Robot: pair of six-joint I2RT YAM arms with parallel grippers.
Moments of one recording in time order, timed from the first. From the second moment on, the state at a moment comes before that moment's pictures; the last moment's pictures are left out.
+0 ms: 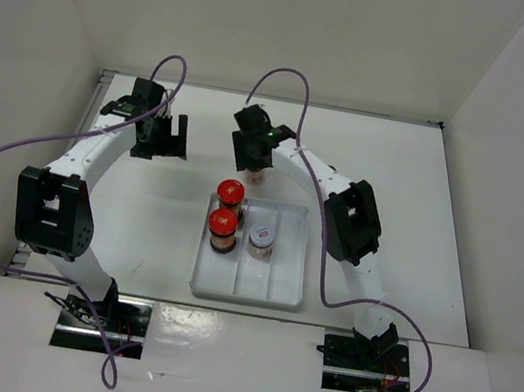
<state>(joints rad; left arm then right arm) -0.05 1.63 1.35 -0.71 0.06 -0.24 0.70 2.29 2.02 -0.67 0.27 0.29</state>
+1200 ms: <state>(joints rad) -0.05 1.63 1.35 -0.71 0.08 -0.24 0.75 1.74 1.41 -0.63 0.23 0.43</state>
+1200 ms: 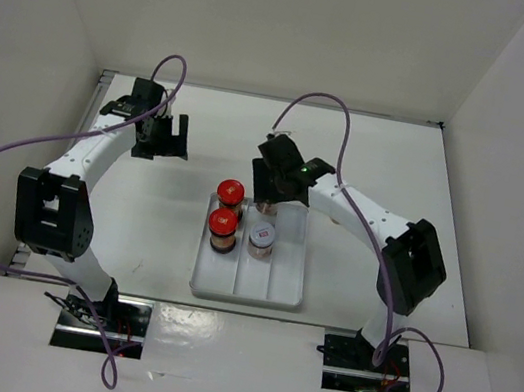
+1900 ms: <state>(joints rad) -0.05 1.62 1.35 -0.71 0.08 -0.24 0.80 1.77 1.35 -0.58 0.22 0.44</state>
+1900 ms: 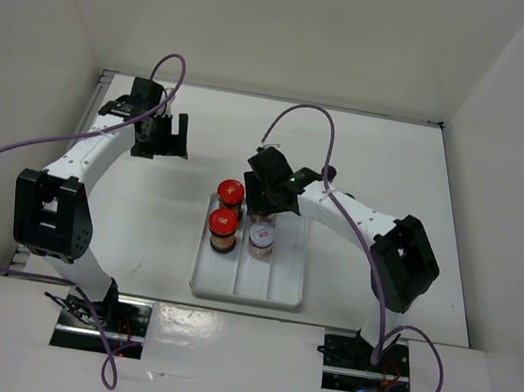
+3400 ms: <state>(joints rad) -0.05 1.62 1.34 -0.69 0.12 -0.24 0.40 1.53 1.53 -0.63 0.27 0.32</state>
